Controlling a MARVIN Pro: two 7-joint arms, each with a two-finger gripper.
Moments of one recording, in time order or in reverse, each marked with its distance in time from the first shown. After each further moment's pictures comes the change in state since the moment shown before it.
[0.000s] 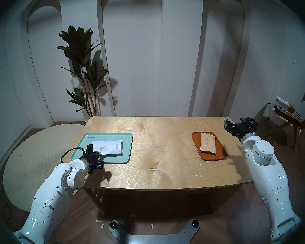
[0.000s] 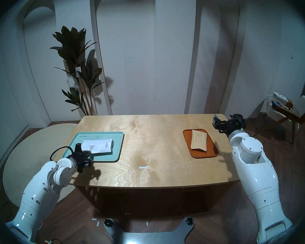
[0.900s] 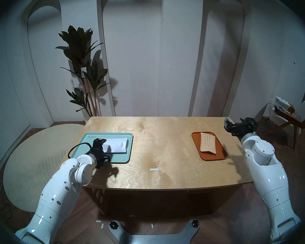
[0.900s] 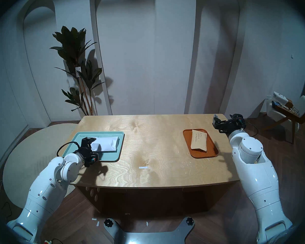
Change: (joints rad) left arm -0.068 -0.061 0.037 -0.037 -0.022 0.052 -0.030; right arm 0.000 0.000 0.000 0.000 0.000 0.000 0.000
